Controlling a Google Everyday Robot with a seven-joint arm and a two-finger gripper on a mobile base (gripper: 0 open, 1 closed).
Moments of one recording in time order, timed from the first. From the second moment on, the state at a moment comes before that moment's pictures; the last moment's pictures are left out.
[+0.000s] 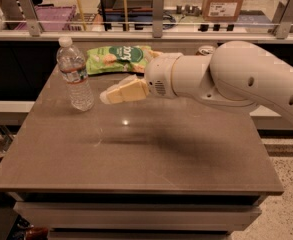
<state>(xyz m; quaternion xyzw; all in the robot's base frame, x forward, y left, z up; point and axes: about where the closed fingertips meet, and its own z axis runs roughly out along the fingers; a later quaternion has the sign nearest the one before) 0.563 0.045 0.926 -0.41 0.69 0.26 0.53</state>
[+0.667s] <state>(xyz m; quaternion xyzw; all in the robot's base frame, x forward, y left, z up) 0.589 0.079 0.926 -0.43 0.68 0.28 0.53</state>
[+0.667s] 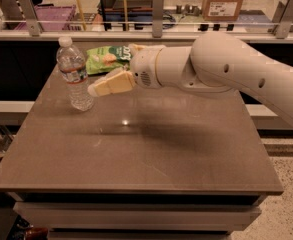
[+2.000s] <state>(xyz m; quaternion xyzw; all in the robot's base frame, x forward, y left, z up) 0.583 0.150 0.942 -0.44 0.64 0.34 0.53</state>
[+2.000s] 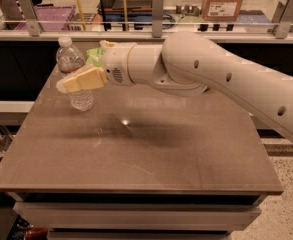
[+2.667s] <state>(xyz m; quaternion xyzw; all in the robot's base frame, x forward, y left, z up) 0.569 0.180 0.932 -0.43 0.64 0.35 0.53</state>
